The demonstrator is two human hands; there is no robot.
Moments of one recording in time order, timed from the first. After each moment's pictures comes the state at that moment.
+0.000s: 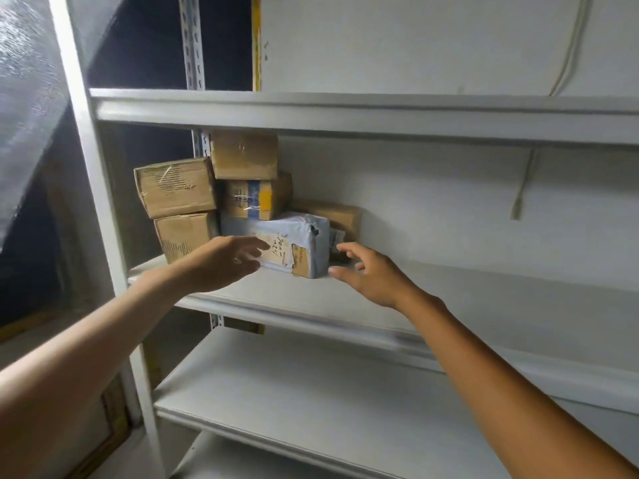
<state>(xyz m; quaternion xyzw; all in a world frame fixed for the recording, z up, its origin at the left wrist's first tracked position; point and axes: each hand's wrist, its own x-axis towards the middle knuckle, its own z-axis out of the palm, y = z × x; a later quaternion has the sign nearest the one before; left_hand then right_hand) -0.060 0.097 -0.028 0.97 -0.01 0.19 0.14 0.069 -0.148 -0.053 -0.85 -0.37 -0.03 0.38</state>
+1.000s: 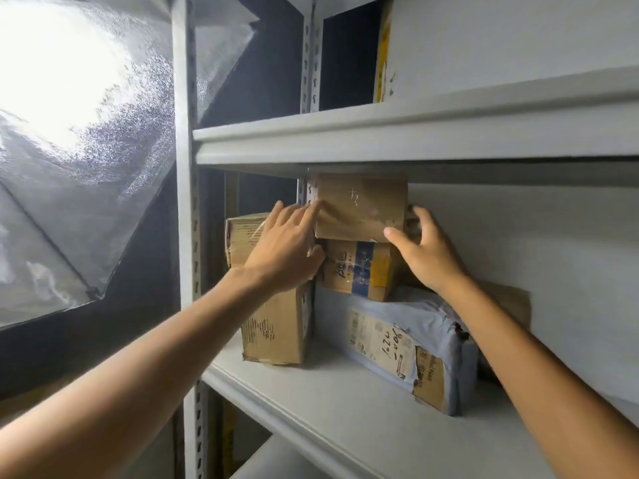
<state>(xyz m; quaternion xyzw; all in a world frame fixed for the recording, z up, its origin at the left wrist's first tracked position) 0.062 0.243 0.019 0.89 0.14 0.43 -0.08 0.214 0.083 0.024 -0.72 -0.42 -0.15 0.53</state>
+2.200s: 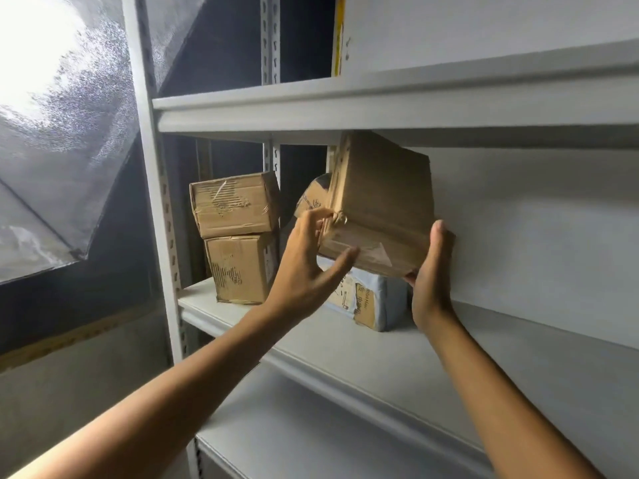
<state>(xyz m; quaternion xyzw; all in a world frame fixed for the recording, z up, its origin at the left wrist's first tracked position) 0.050 0.083 -0.038 0.81 0.02 0.48 0.34 0.172 -0.032 -0.048 -0.57 -0.28 -0.07 0.77</state>
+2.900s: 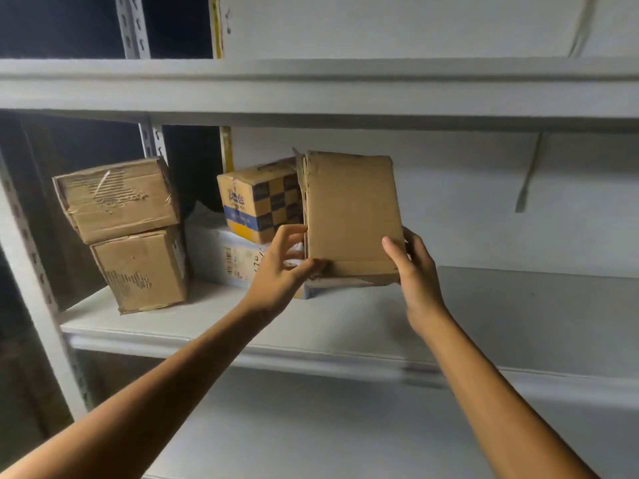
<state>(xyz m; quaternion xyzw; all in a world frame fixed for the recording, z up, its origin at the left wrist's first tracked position) 0.067 0.064 -0.064 0.78 -0.10 0.28 0.55 0.142 -0.130 -0.079 -0.64 -0.21 -0.11 0.73</state>
